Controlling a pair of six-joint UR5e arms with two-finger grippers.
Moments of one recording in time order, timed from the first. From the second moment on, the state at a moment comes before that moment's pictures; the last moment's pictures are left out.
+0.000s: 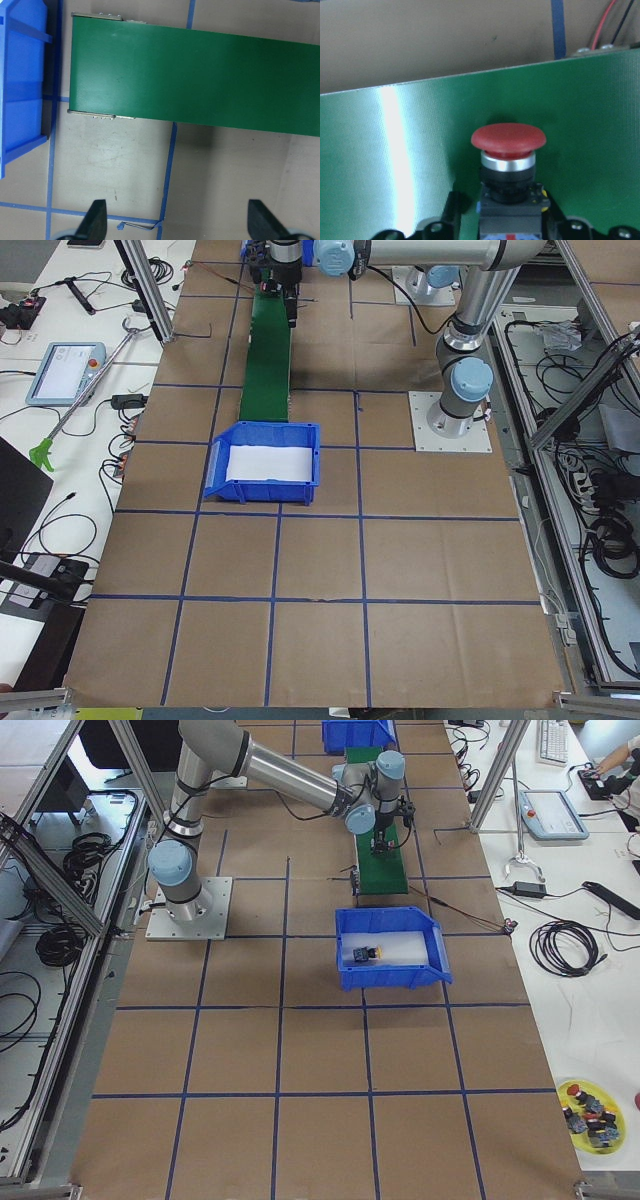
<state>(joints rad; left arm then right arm) -1.53 -1.65 -1.50 -1.57 1.56 -0.09 1.64 -1.12 1.61 -2.10 -1.53 0.12</state>
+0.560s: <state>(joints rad) -1.53 -1.65 -1.50 -1.57 1.56 -0.09 1.54 -1.22 1.44 -1.82 -1.56 -0.03</state>
